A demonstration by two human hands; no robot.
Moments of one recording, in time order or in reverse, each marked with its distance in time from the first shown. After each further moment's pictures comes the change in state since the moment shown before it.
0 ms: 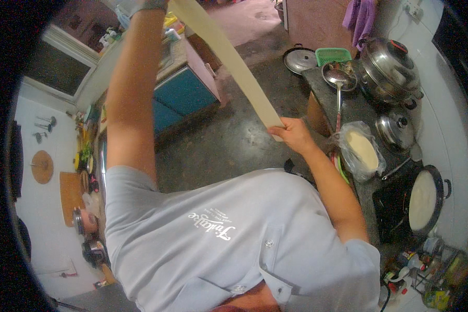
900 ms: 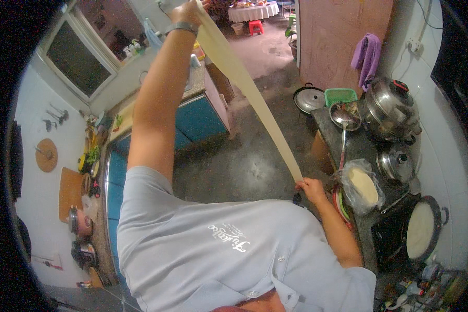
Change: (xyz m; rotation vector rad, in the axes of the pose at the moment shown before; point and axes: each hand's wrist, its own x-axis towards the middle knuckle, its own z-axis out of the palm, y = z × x) left_hand -0.001 0.002 0.009 0.155 0.136 -0.170; right_hand -0.049 0.099 -0.006 -0.280 0.116 0.088
